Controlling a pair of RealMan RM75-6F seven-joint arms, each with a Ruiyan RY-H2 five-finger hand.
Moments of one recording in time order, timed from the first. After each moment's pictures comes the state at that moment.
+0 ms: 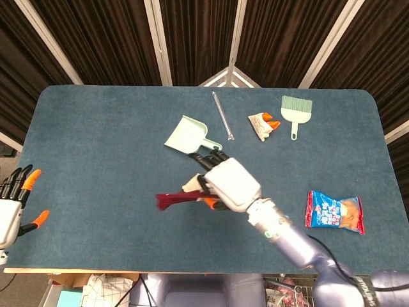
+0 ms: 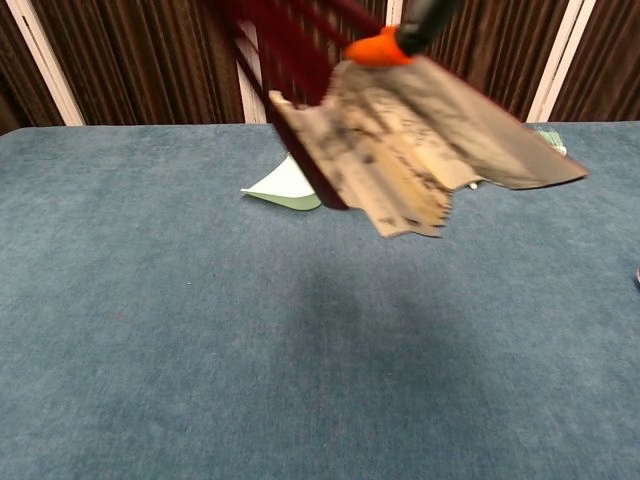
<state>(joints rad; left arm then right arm) -0.11 -1.19 -0.06 -1.51 1.61 1.58 -0.01 0.97 -1.07 0.36 -2.25 -0.84 0.96 -0.58</state>
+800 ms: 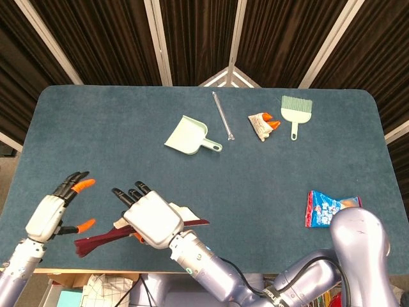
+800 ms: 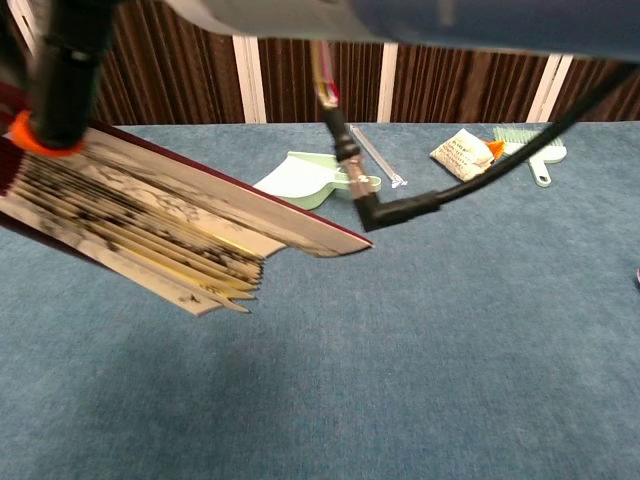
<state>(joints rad) -0.24 -1.21 0.00 -1.58 1.70 1.41 -0.38 1.37 -1.59 0.42 -2.22 -0.55 1.34 -0.97</state>
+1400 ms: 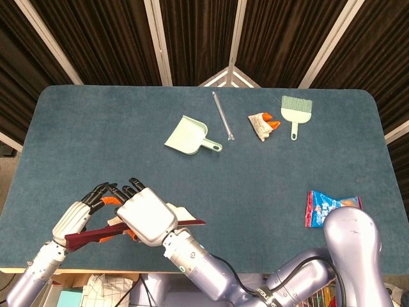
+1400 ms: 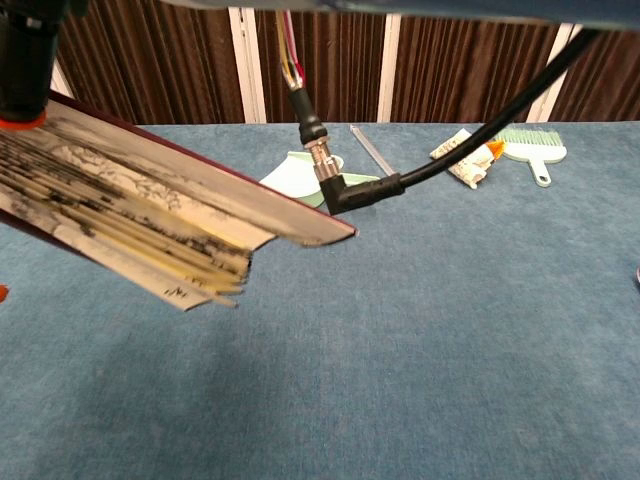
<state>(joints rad) -0.30 -1.28 0.04 -1.60 1.74 1.36 -0.41 1.40 -1.60 0.44 -2.20 -0.52 1.35 -0.94</state>
